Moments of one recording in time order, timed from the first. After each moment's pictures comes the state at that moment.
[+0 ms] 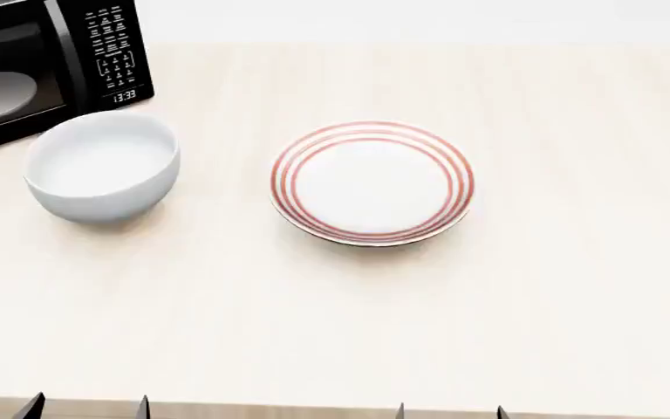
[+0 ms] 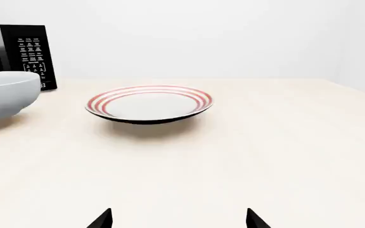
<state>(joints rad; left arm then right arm) 0.00 0.00 0.00 0.00 0.00 0.00 0.00 0.00 0.00 0.00 0.00 0.00 0.00 0.00</state>
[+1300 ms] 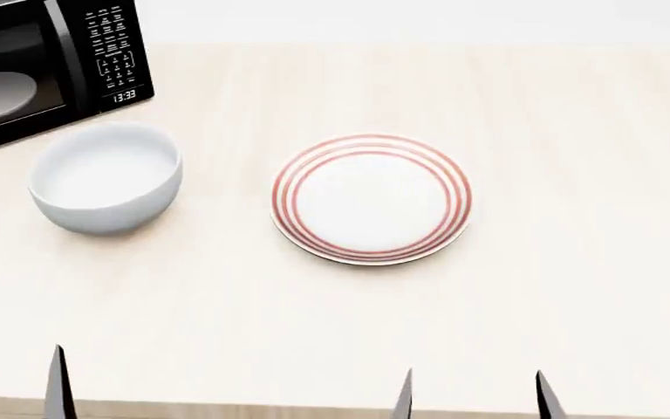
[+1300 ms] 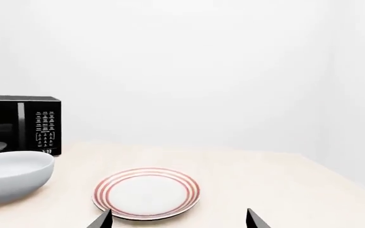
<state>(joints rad) 0.21 -0.14 0.12 0.66 0.11 -0.05 -0.17 -0.18 0.13 -0.12 -0.63 0.01 0.21 0.18</state>
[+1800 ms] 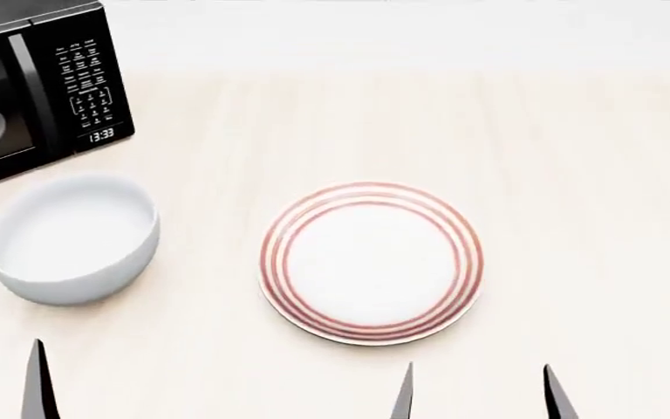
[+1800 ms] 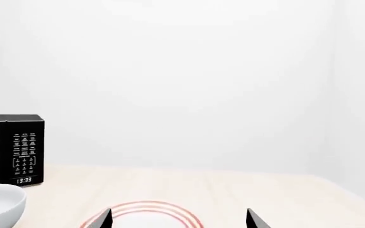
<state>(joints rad) 0.23 -0.17 0.12 0.74 0.10 -0.08 -0.20 -0.19 0.16 -0.14 -0.68 0.01 0.19 0.21</state>
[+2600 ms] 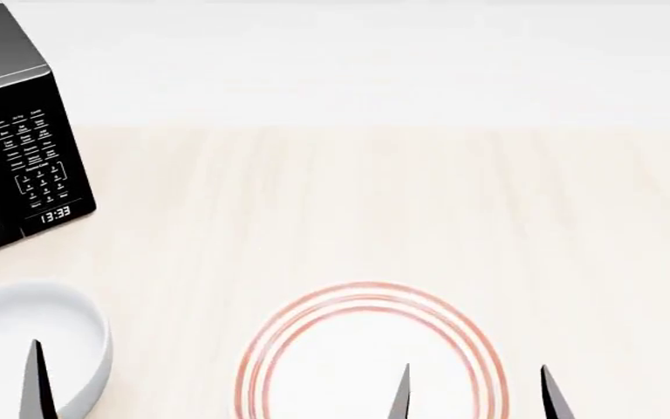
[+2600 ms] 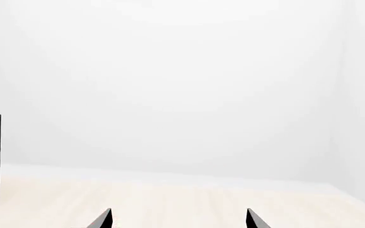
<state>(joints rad) 0.23 -0.20 0.15 0.76 0.10 -0.09 -0.24 -0.19 0.19 -0.17 -0.69 0.01 0.20 0.25</state>
